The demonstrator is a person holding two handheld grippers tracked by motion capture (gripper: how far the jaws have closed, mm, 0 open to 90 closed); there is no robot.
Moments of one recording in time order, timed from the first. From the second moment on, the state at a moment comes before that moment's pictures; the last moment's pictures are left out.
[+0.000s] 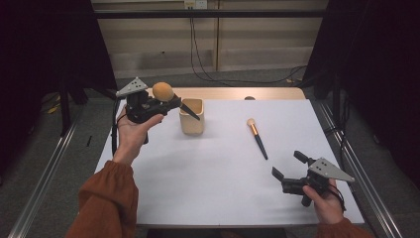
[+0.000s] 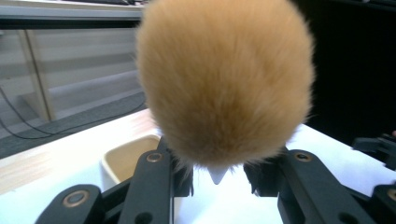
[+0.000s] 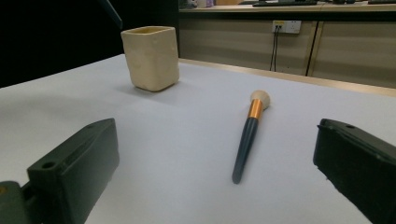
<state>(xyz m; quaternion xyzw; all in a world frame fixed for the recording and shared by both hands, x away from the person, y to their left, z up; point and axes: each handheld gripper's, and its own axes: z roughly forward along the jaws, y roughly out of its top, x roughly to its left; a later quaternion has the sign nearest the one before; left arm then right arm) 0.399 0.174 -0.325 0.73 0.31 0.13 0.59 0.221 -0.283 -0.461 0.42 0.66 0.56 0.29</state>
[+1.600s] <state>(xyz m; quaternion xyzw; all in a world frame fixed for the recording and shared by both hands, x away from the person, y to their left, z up) 0.443 0.162 -0.370 0.75 0.35 0.16 0.54 0.220 -0.282 -0.465 0.41 0.67 0.56 0.27</state>
